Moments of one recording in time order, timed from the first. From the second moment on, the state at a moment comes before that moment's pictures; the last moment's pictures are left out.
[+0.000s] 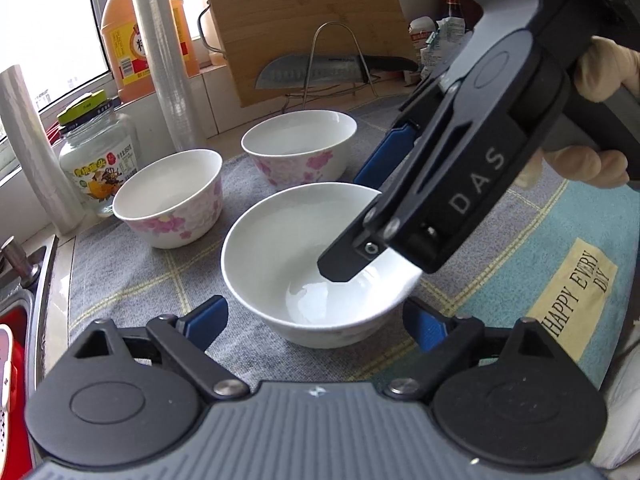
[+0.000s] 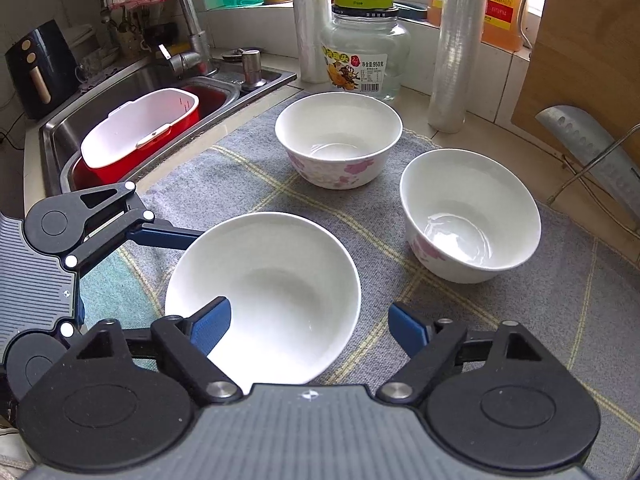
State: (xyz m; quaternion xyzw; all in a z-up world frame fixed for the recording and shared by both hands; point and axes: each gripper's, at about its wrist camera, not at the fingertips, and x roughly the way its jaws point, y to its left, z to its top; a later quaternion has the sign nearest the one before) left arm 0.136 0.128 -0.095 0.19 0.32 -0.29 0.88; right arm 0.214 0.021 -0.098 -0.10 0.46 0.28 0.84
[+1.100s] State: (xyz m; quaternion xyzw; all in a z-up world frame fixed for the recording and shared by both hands) left arm 0.148 0.066 -0.075 0.21 0.32 -0.37 0.85; right arm 0.187 -0.039 -0.074 -0.07 0.45 0.23 0.86
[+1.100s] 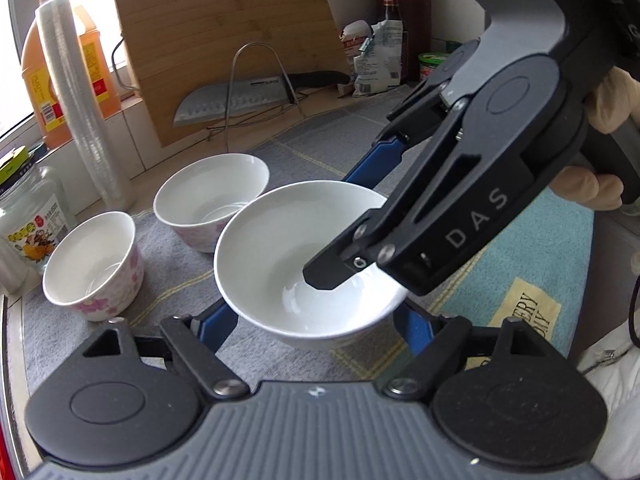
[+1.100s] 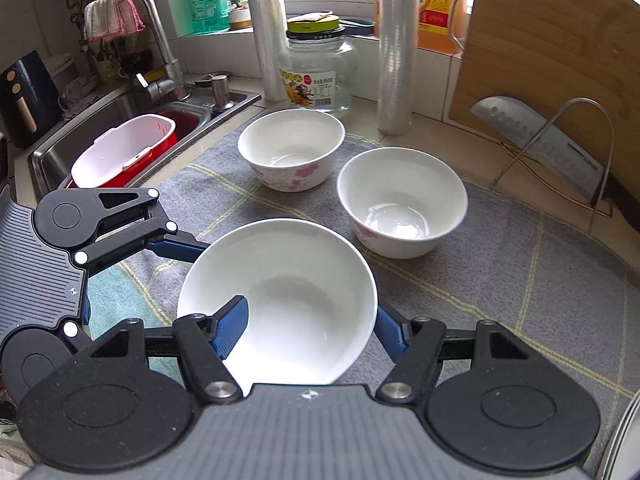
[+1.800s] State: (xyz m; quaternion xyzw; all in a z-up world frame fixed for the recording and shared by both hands) left arm 0.170 -0.029 -0.088 0.20 0.32 -0.44 0.81; right arm 0.169 -0.142 -0.080 -0.02 0.45 0.11 0.89
